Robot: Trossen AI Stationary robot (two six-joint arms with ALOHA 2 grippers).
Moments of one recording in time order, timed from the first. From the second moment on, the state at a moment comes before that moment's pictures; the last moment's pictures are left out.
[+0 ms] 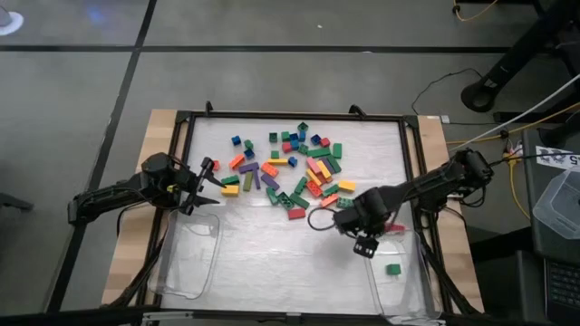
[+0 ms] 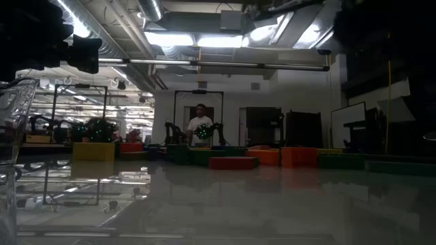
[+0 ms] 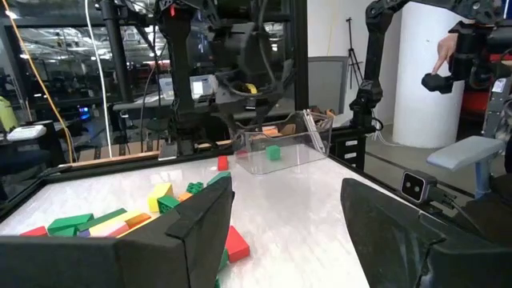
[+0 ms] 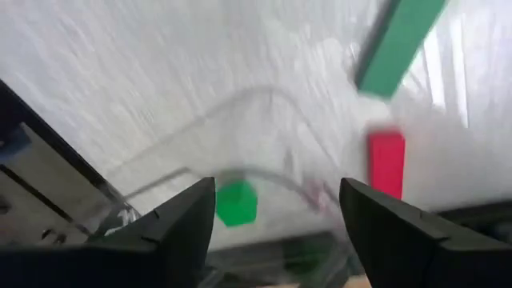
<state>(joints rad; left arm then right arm) 0.35 0.01 0.01 0.07 0.65 0.05 0.35 1.62 1.28 -1.30 -0.32 0.75</state>
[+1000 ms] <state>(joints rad) 0.35 0.01 0.01 0.07 0.65 0.05 0.07 1.77 1.28 -0.85 0.01 0.25</state>
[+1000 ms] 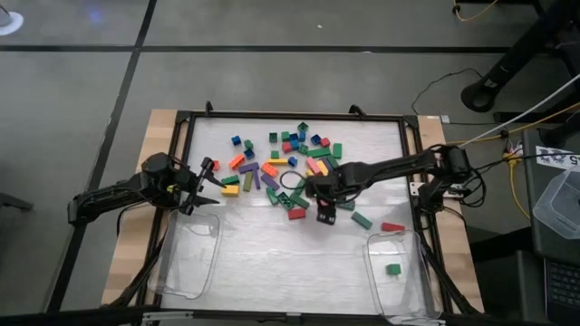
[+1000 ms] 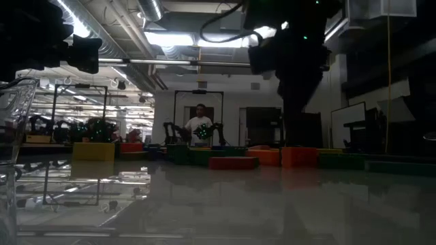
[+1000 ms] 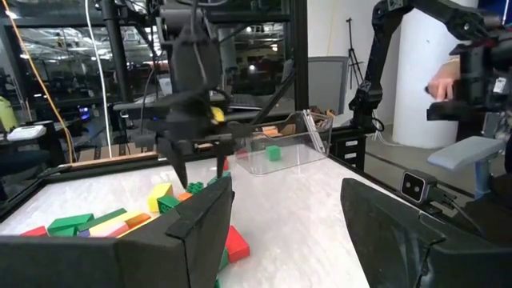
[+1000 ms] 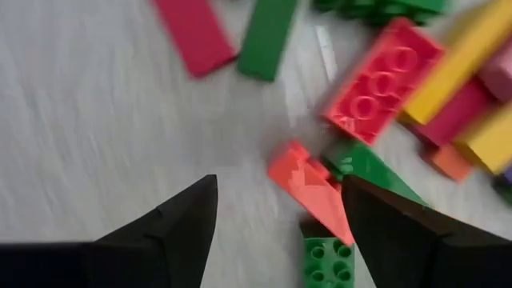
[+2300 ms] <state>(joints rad) 0.35 0.01 0.01 0.07 0.65 0.05 0.08 1.95 1.28 -0.86 0.08 -0.09</state>
